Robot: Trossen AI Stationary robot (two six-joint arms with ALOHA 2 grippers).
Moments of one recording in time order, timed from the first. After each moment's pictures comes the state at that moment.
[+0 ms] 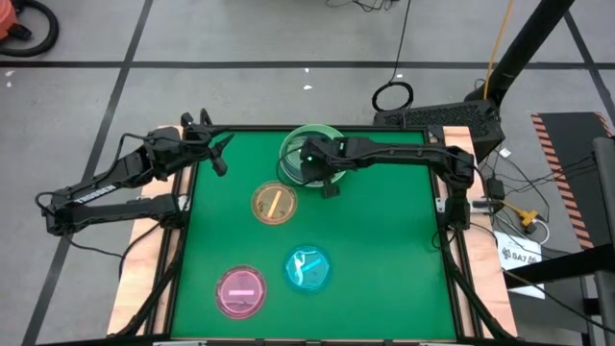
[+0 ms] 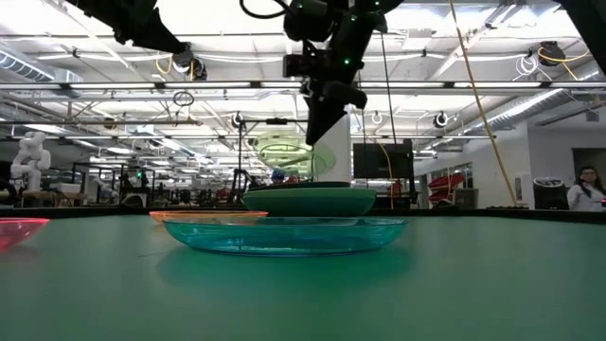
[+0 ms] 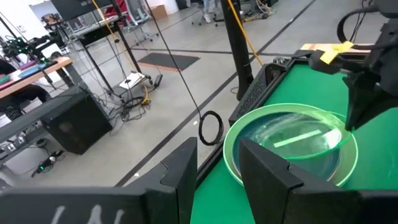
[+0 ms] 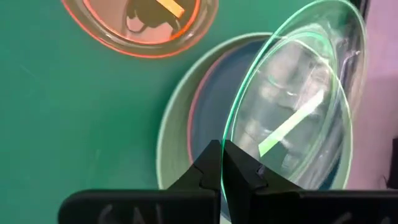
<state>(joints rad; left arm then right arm) 0.43 0.65 0.78 -0.37 -0.30 0.21 -0.22 1.91 1.62 -0.82 0.16 -0.54</state>
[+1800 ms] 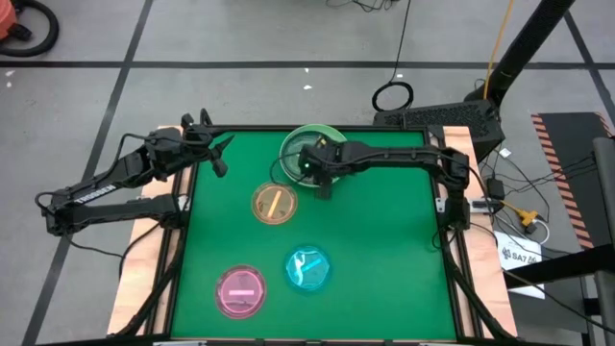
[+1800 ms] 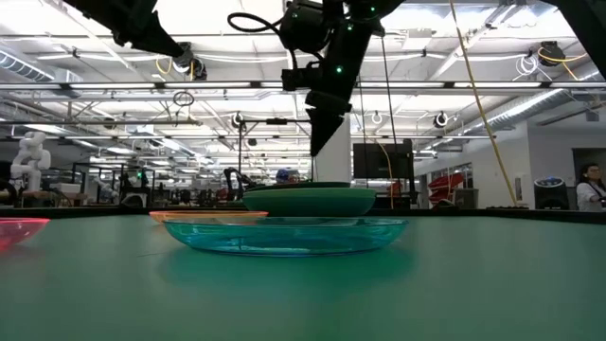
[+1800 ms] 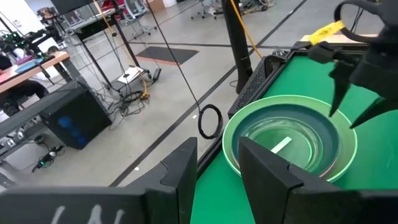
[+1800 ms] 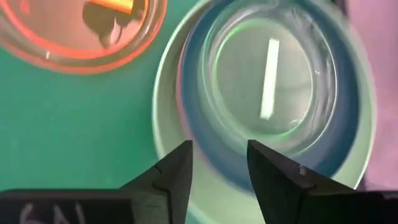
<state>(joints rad) 0.43 0.65 0.78 -0.40 -0.30 0.20 -0.19 1.95 1.62 -0.85 0.26 -0.13</state>
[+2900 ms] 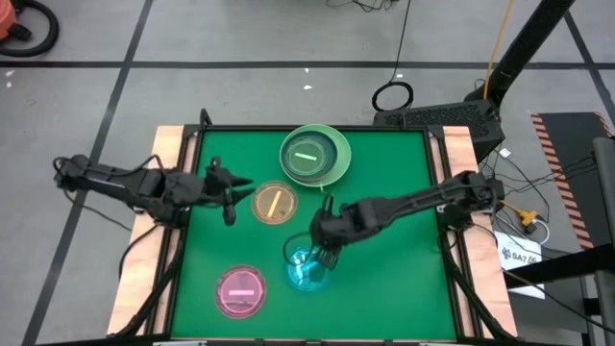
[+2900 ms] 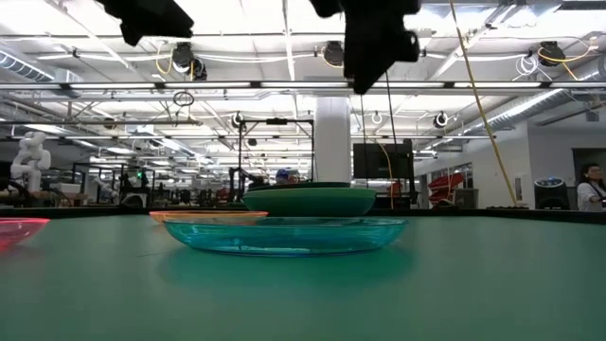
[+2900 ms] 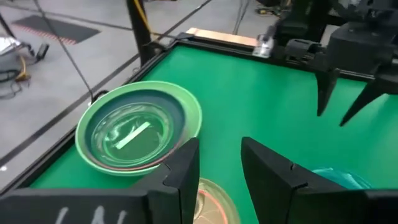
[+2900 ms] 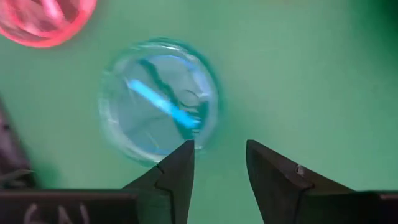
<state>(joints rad) -0.19 0.81 0.78 -0.40 -0.47 -0.25 0.23 1.83 1.62 -1.01 0.05 0.72</state>
